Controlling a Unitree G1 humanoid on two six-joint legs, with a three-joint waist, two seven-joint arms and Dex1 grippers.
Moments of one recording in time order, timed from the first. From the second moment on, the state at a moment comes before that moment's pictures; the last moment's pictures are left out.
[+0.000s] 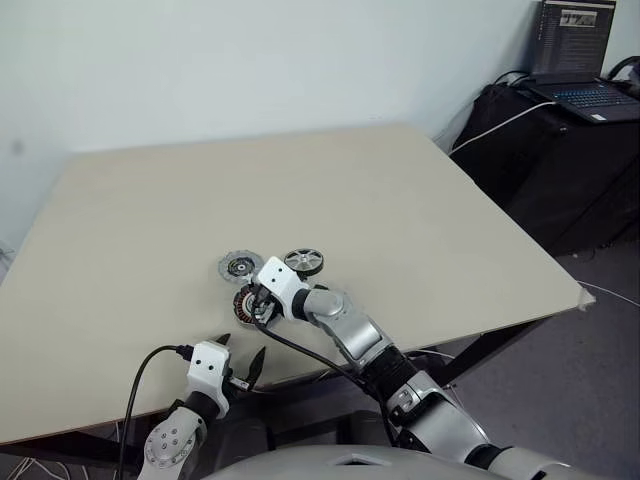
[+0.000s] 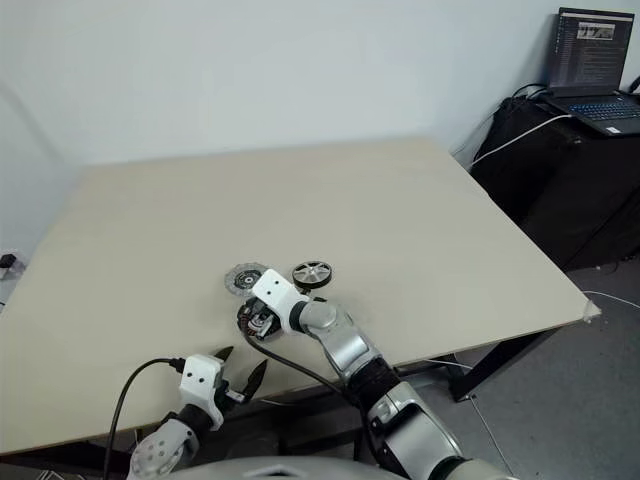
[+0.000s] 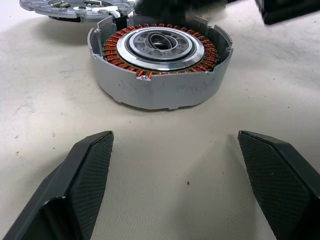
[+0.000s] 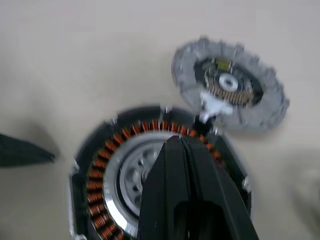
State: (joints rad) left arm 0.50 0.21 -0.10 -0.06 -0.09 -0.12 -0.35; right arm -0.43 0.09 0.49 0.48 -0.13 0.30 0.49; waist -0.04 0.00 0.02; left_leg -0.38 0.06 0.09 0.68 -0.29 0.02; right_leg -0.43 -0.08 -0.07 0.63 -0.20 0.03
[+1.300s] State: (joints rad) left arm 0.50 0.21 -0.11 -0.20 -0.08 -0.03 -0.33; right arm -0.38 0.06 0.50 0.37 -0.11 0.32 0.52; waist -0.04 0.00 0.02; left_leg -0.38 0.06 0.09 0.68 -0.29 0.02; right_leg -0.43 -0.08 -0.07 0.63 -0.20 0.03
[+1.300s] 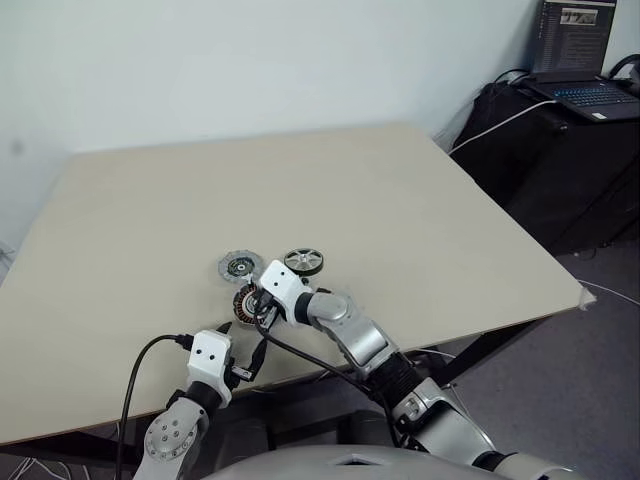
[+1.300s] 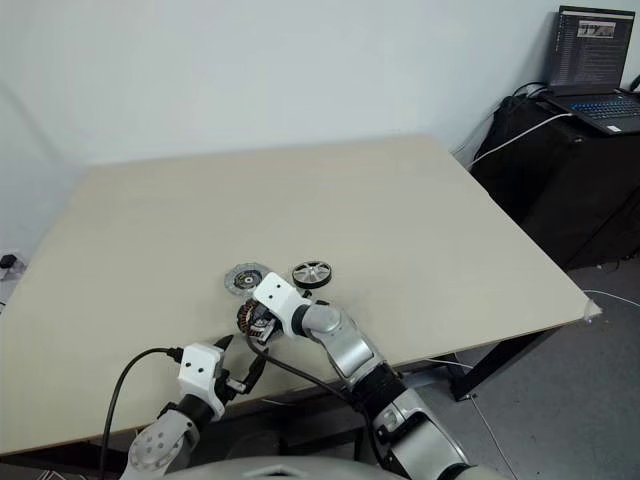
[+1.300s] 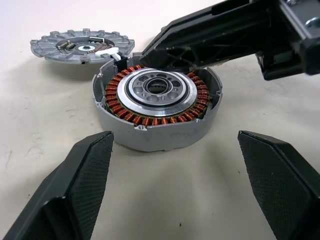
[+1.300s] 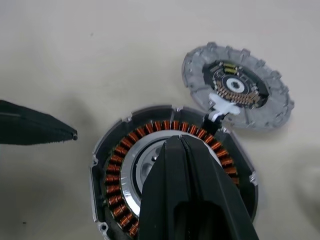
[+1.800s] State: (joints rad) left arm 0.50 0.21 -0.11 -0.20 -0.08 -0.03 -0.35; right arm -0.36 0.04 0.49 0.34 -0.10 0.31 0.53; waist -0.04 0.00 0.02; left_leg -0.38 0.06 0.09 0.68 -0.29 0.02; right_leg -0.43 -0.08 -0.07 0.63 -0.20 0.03
